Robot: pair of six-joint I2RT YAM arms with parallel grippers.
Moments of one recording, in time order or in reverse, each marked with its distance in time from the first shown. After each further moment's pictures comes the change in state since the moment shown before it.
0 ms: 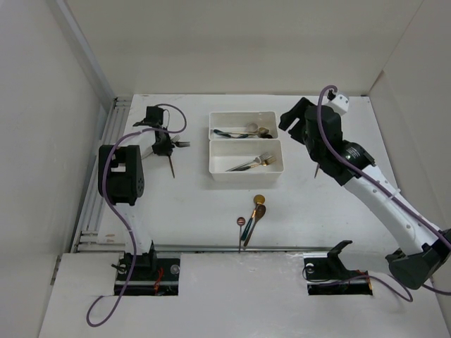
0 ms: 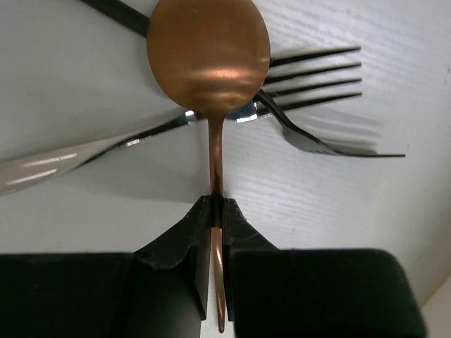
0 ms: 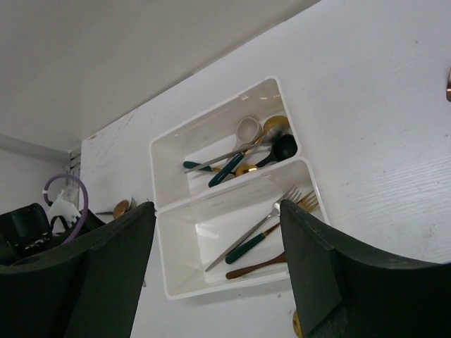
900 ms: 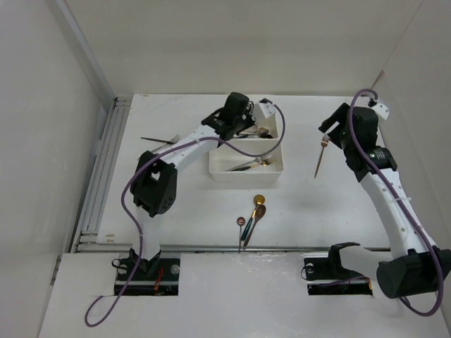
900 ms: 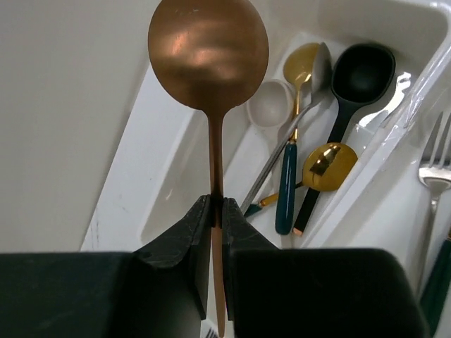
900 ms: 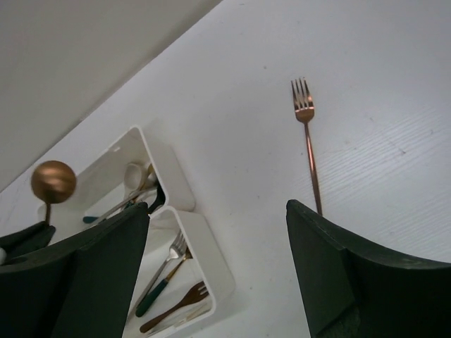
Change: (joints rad) left arm -0.591 -0.027 0.327 0.187 -0.038 0.966; right arm -0.441 -0.086 -0.178 0.016 -0.206 -0.112
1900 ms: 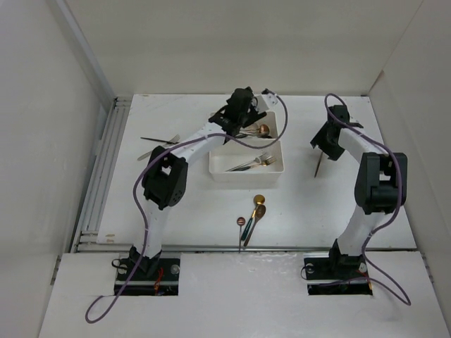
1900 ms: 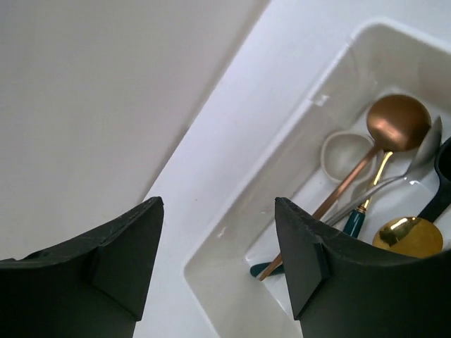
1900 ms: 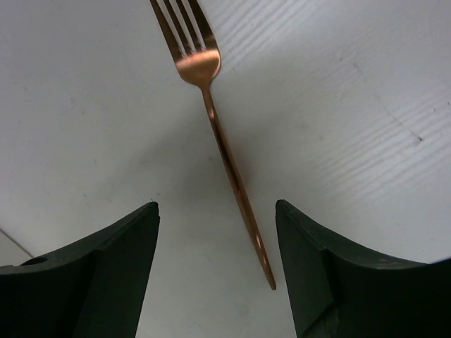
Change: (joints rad) left arm -0.011 0.188 0.103 0.205 -0.148 0.078; right arm -0.178 0.696 0.141 -0.054 -0.126 -0.002
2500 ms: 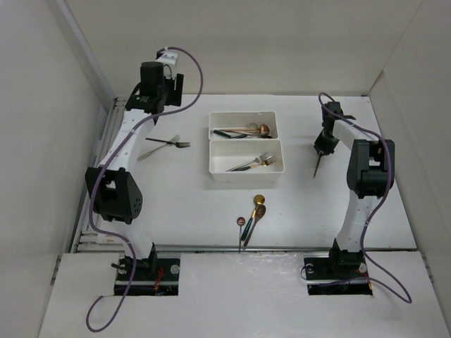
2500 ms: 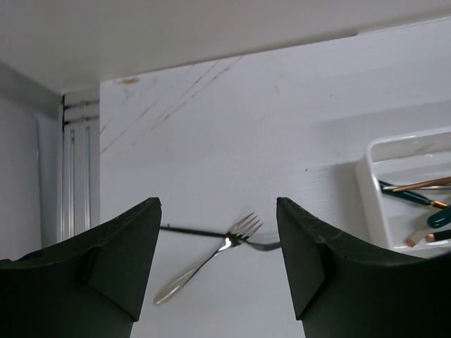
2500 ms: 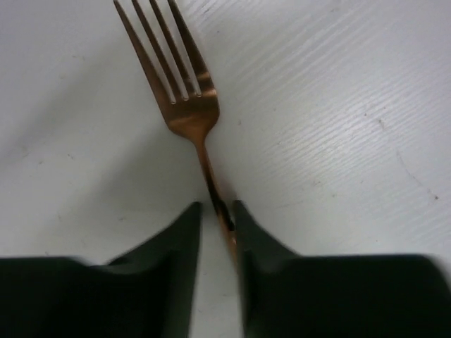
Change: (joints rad) left arm 0.444 -0.368 -0.070 -0.331 0.111 -0.566; right arm -0.002 0.252 0.240 -0.124 0.019 -0.071
